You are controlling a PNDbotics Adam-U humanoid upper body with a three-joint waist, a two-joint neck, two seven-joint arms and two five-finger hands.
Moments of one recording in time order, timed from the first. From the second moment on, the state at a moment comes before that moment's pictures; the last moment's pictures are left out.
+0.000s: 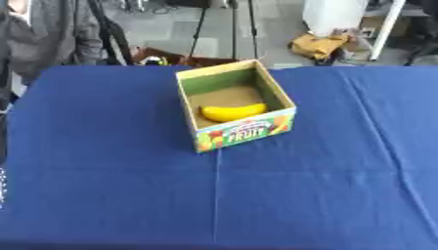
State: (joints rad) left arm -1.05 0.51 0.10 -1.64 -0.74 -0.66 0.12; right arm -0.85 -0.65 -0.17 -1.99 -0.04 -0.44 -0.30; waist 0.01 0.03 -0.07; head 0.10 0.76
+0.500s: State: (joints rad) left arm -0.93 0.61 0.10 -1.88 -0.59 -0.67 0.26; right arm -0.93 -0.64 -0.06 -1.99 0.11 -0.59 -0.44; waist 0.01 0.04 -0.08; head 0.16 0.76
